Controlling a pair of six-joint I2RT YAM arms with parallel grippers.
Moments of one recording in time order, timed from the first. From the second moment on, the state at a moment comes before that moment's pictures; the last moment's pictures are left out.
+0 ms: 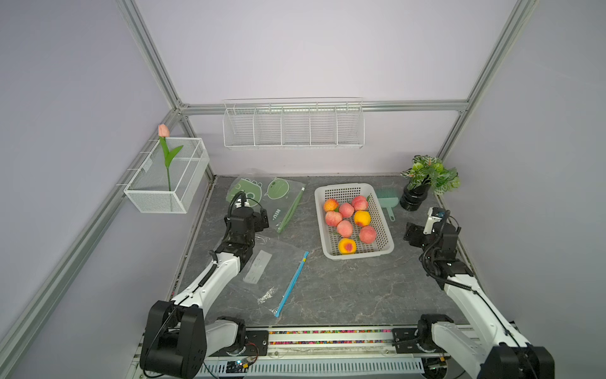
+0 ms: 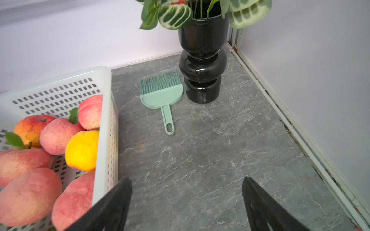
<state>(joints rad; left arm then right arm) -0.25 1.25 0.74 0.06 -0.31 -0.15 0.01 0.94 0.54 -0.09 0.10 0.21</state>
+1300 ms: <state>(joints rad) -0.44 2.06 1.56 -0.47 -0.34 0.06 0.01 1.01 0.58 -0.24 -0.01 0.28</state>
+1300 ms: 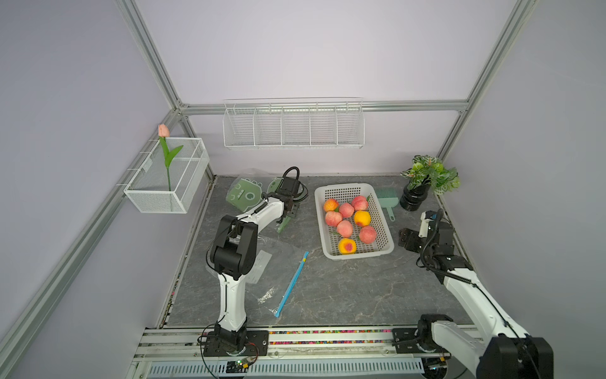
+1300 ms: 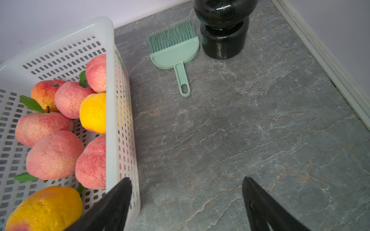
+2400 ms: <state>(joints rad) -0.47 2.17 1.66 -0.52 -0.51 0.09 0.01 1.02 0.58 -0.25 -0.03 0.29</state>
